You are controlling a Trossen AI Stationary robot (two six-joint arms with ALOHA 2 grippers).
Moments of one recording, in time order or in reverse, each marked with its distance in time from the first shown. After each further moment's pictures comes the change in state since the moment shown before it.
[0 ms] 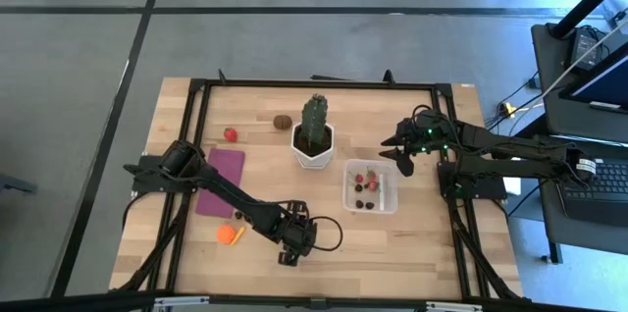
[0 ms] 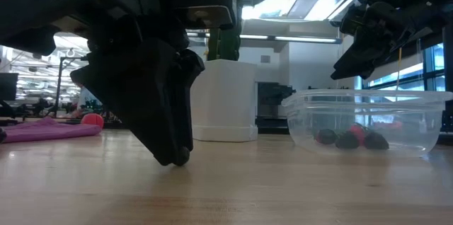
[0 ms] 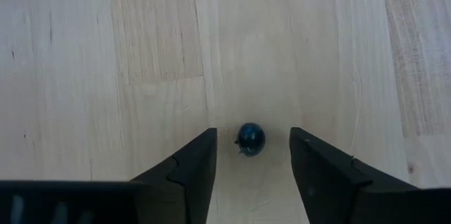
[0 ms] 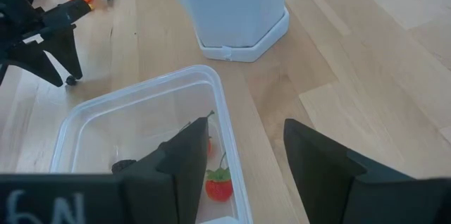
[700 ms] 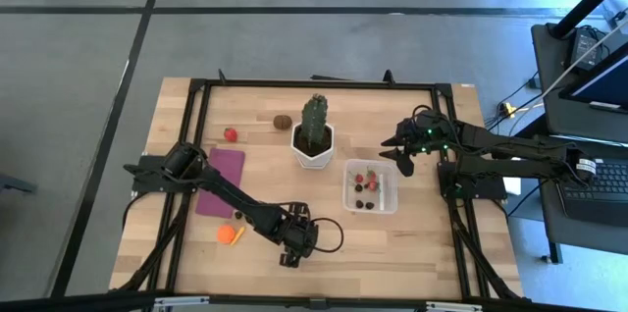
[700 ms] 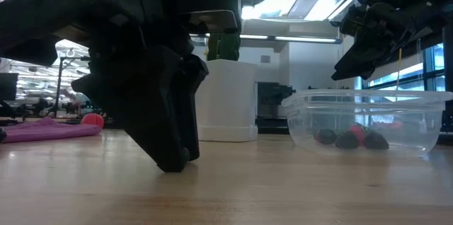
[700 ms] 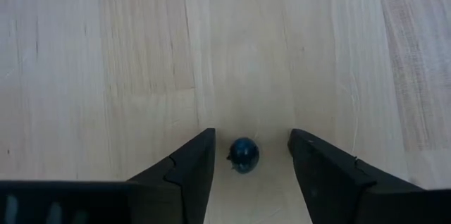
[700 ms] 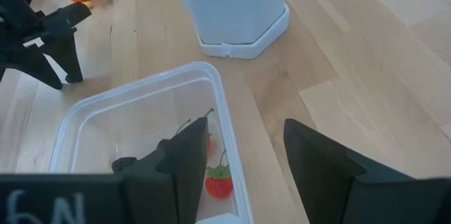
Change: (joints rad) left arm 0.000 0.029 0.002 0.041 -0.005 0.008; right arm 0.001 0.001 0.000 -0.008 -0.001 0.000
